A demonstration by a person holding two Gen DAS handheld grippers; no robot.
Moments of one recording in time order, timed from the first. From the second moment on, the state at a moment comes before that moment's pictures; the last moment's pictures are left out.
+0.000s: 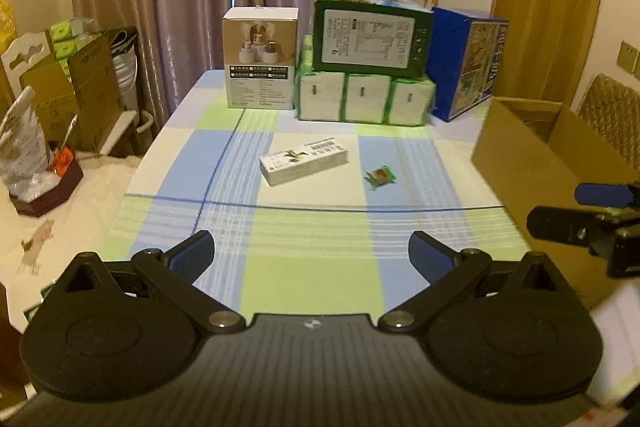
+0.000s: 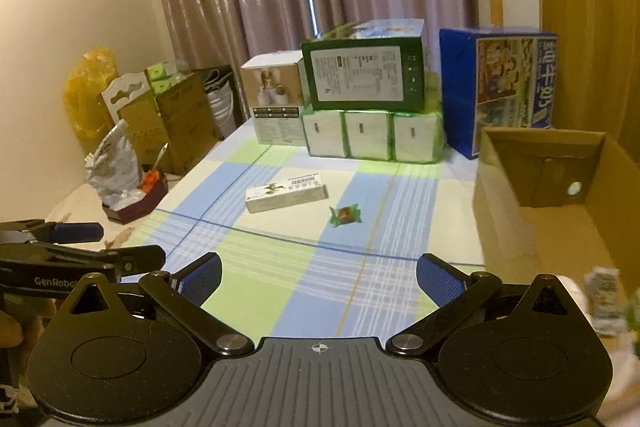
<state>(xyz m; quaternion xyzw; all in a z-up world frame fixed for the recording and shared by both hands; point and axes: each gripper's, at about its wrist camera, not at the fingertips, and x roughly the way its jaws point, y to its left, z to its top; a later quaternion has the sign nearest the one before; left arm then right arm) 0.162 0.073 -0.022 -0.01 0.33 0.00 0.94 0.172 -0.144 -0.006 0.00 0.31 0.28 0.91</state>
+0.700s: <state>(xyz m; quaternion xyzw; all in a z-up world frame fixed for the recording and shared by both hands) 0.291 0.102 -0.114 0.00 0.34 0.03 0.94 0.303 -0.090 -0.109 -0.02 0.32 0.29 0.90</state>
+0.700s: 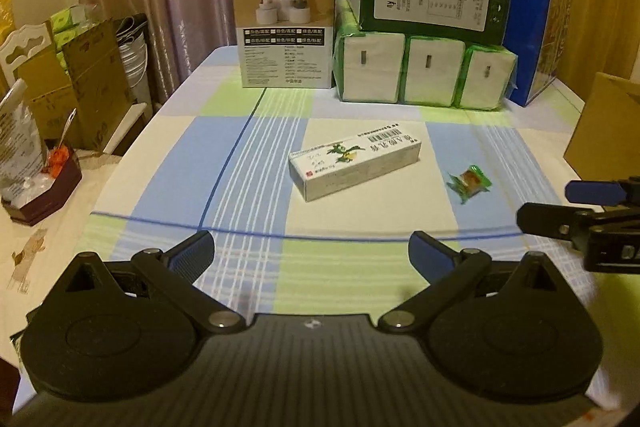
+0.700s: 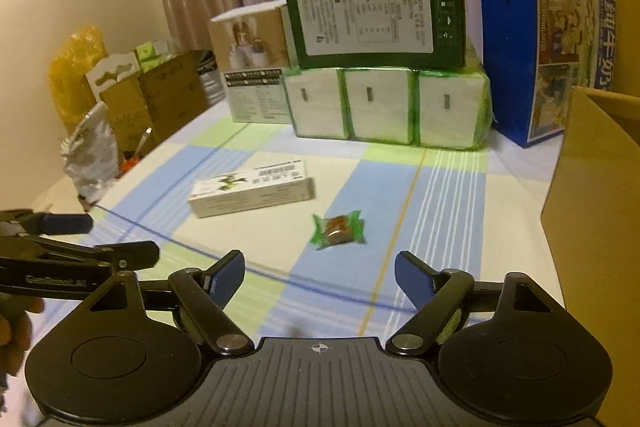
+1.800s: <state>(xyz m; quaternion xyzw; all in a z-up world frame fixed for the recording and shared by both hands) 0.394 0.104 -0.138 0.15 0.33 -0.07 0.93 0.364 -0.057 -0.153 -0.07 0.31 0.30 0.90</state>
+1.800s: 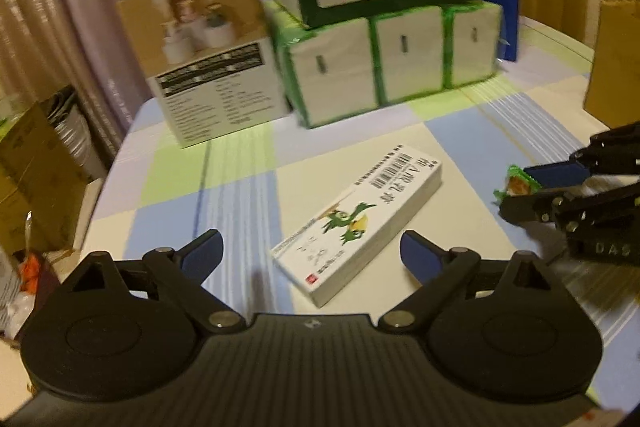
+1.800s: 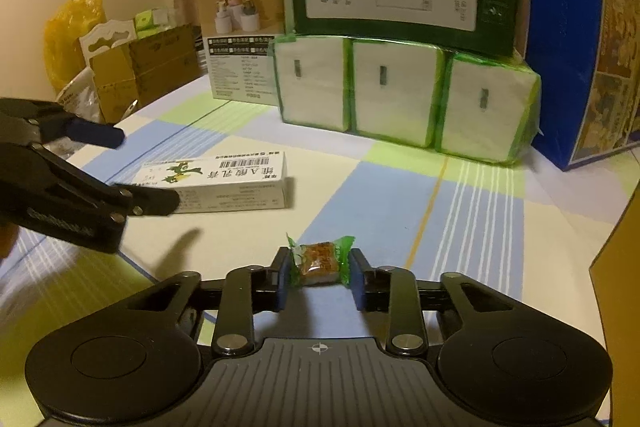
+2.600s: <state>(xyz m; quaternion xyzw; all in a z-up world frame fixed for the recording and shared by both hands) 0.373 0.077 -0.127 0.12 0.40 -0.12 0.90 0.349 -0.079 -0.142 -0.05 0.35 0.26 0.90</state>
